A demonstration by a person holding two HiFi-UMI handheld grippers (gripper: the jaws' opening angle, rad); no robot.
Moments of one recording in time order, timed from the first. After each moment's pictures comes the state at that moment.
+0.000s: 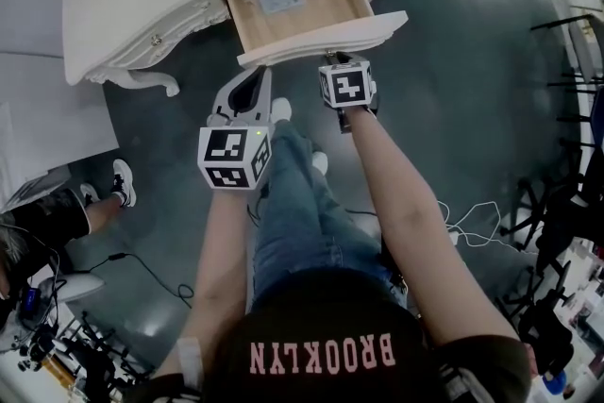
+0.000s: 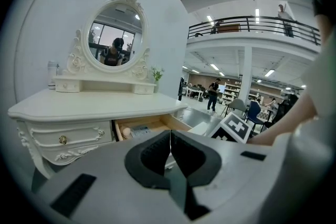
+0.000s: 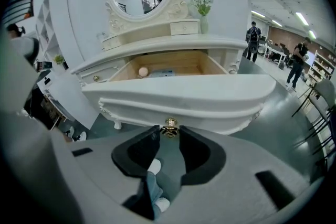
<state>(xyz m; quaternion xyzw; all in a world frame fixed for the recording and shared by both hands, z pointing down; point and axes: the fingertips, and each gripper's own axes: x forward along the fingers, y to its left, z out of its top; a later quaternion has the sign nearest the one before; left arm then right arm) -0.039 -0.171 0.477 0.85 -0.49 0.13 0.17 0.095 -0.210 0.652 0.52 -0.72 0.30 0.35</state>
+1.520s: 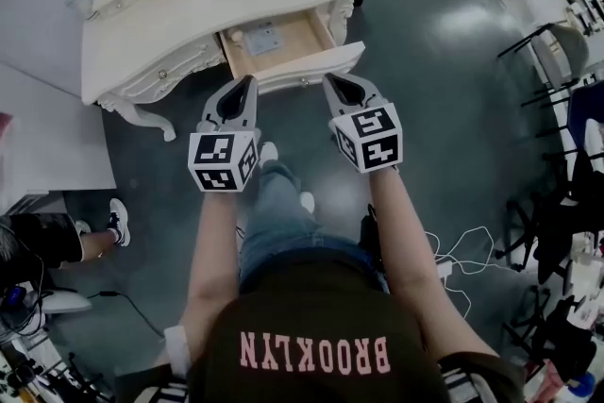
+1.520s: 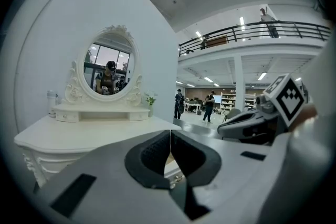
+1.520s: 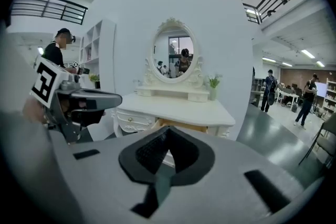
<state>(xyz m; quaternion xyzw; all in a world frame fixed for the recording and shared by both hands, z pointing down) -0.030 -0.135 0.370 0.86 -0.49 0.07 0.09 0.101 -0.127 0.395 0.51 -0.83 0.10 0.20</state>
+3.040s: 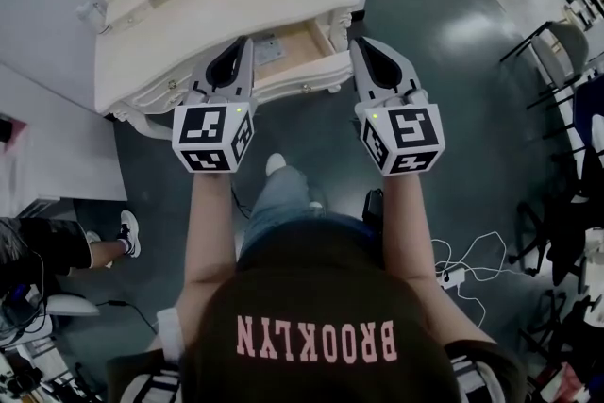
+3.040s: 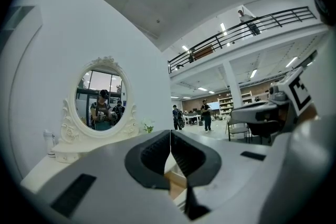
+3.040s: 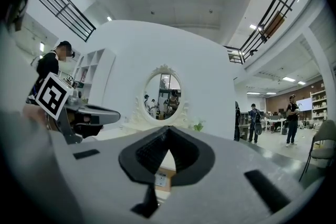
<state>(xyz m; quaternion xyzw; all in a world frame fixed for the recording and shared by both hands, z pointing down) -0.016 -0.139 0.247 0.87 -0.49 0.02 -0.04 0.139 -0.102 0.241 0.58 -0.81 -0.05 0.03</state>
